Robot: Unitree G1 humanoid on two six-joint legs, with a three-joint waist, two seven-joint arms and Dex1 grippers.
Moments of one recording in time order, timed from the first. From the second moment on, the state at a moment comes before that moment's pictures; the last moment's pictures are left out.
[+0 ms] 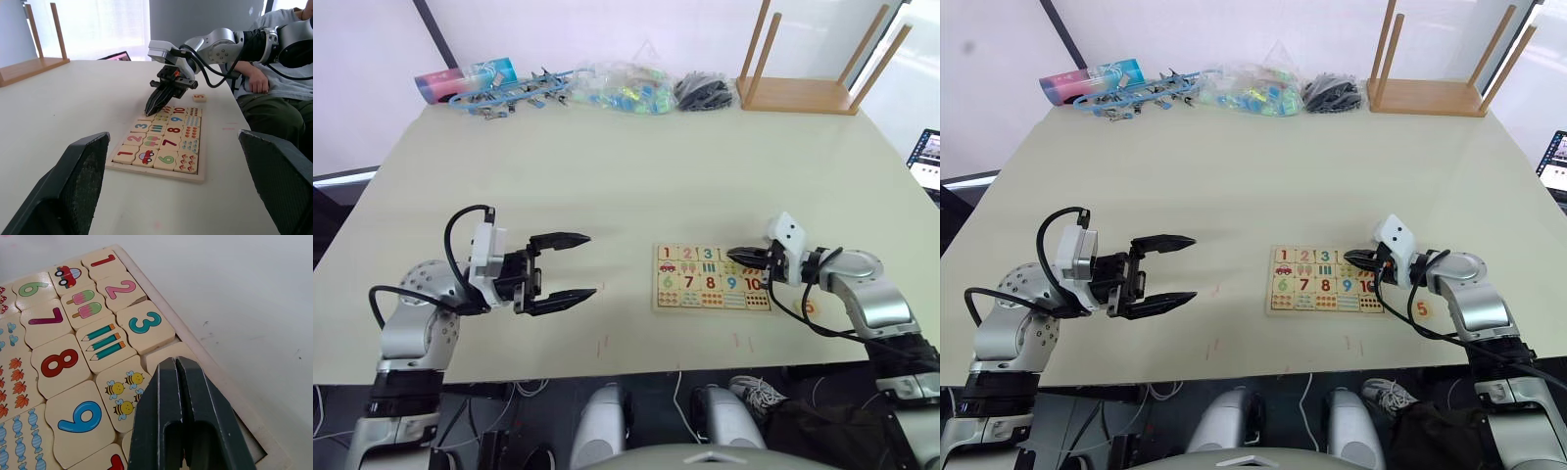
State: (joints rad) left arm -0.17 0.70 0.17 -0.03 -0.63 0.08 -1.44; right arm -0.37 -0.57 0.08 0.15 0.19 0.30 1.02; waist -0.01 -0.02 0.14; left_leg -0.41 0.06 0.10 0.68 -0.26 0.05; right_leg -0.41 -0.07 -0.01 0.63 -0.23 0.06
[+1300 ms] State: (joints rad) left arm -0.20 0.70 0.17 -0.01 -0.63 0.08 -1.46; right arm -0.39 -0.57 0.12 0.17 0.18 0.29 1.03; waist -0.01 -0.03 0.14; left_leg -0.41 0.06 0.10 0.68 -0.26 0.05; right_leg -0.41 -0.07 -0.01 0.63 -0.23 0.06
